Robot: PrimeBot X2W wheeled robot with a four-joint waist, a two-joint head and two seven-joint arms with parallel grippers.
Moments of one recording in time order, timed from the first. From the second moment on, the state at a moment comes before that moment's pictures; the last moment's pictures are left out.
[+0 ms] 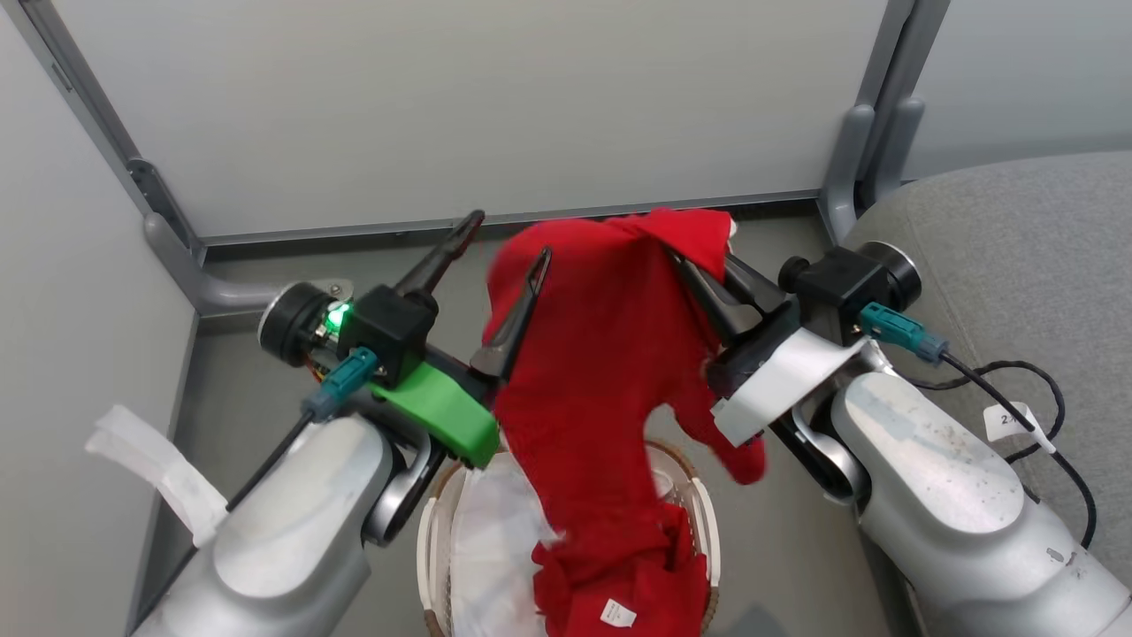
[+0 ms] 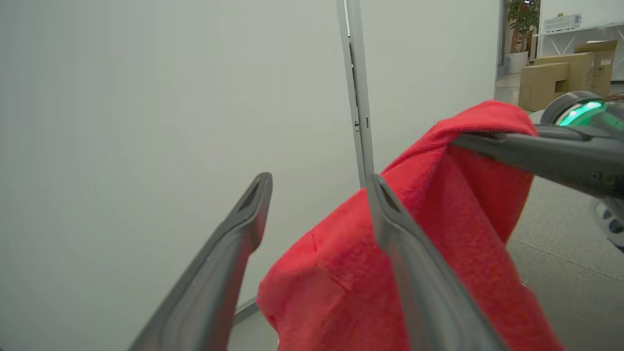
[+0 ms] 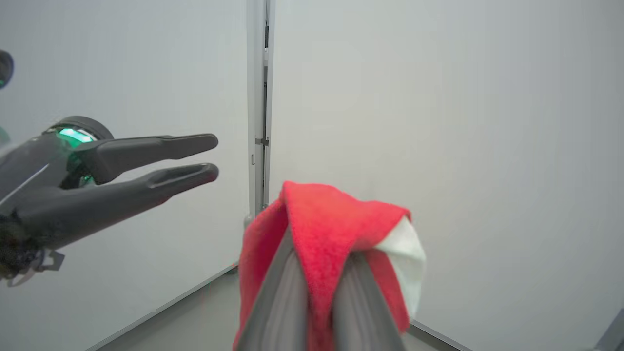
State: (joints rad) left arm -0.63 0.30 -0.78 0.30 -0.53 -0.02 -0.24; right arm -0.63 -0.24 0.64 0.29 0.47 0.13 -0.26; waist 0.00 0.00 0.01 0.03
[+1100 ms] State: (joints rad) left arm -0.36 0.17 -0.64 0.34 -0.43 -0.05 -0.26; right arm -0.52 -0.26 0.42 0.30 0.35 0.13 -0.26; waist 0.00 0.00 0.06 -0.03
